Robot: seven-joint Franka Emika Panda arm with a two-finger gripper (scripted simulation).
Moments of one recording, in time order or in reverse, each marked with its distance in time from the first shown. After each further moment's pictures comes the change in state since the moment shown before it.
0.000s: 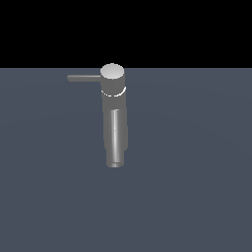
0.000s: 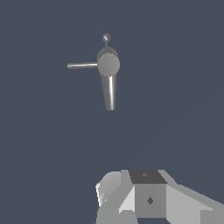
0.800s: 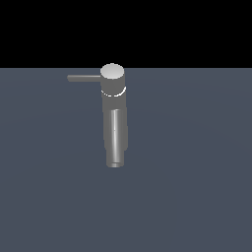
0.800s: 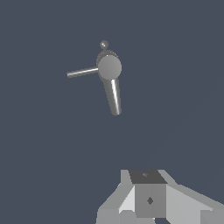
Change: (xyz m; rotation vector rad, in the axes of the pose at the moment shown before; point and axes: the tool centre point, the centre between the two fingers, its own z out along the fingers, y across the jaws) arm 0.004 -0.015 0.022 0.041 0.034 0.125
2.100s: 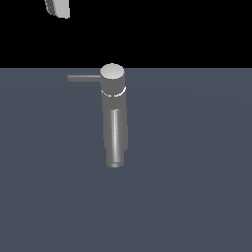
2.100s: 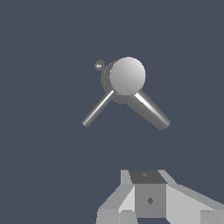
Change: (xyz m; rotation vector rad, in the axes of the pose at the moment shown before) arm 0.050 -0.073 0.106 0.211 0.178 0.639
